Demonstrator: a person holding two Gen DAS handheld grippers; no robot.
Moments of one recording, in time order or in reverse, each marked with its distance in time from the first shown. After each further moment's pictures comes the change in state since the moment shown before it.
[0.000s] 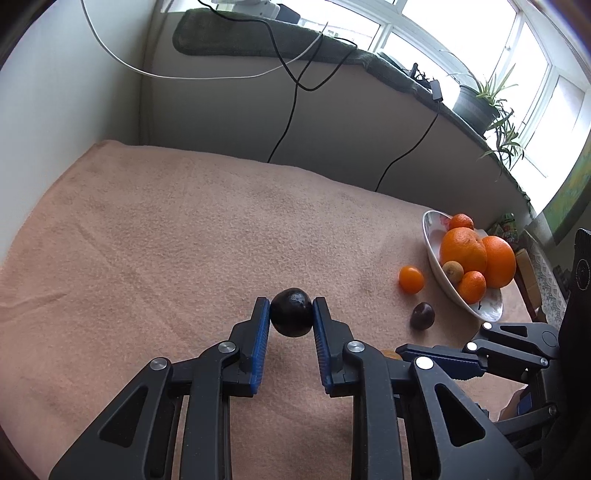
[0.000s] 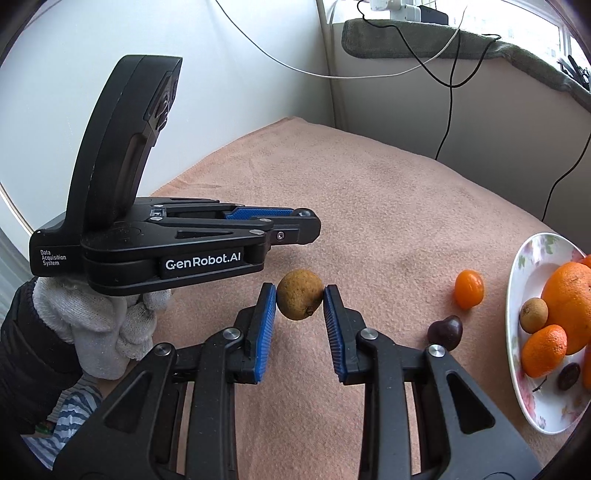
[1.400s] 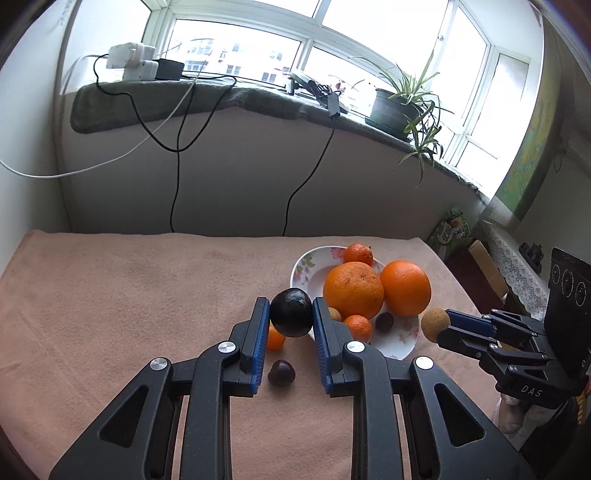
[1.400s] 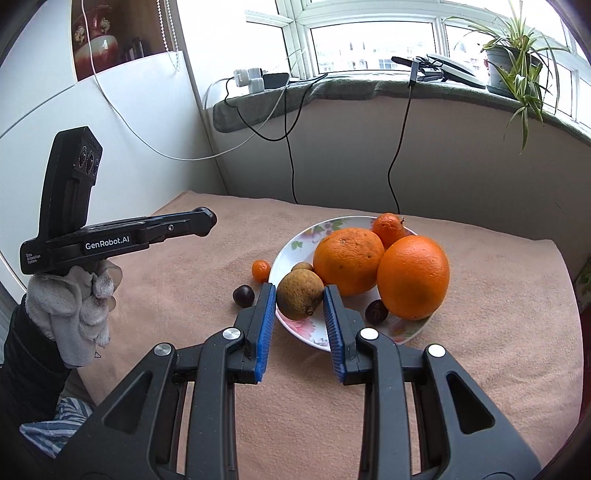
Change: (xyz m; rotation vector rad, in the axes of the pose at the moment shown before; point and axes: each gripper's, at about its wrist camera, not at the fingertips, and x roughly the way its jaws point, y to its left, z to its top) left arm -0.016 -0.114 0.030 0.158 -0.096 -0.138; right arm -0.155 -0.112 -0.060 0.231 -0.208 -0.231
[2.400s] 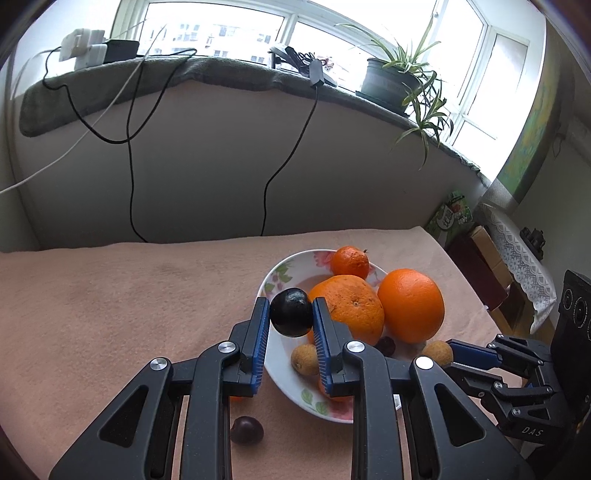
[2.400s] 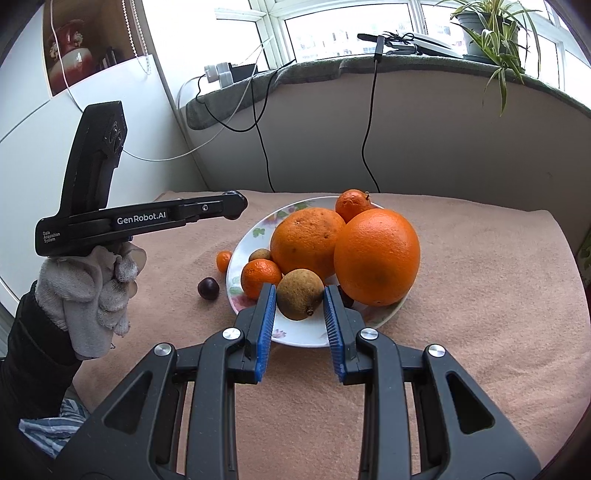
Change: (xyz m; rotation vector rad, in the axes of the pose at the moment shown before) left arm 0.069 -0.021 0.022 0.039 0.082 -0.027; right arm 0.020 -0.038 -0.008 0.075 0.033 -0.001
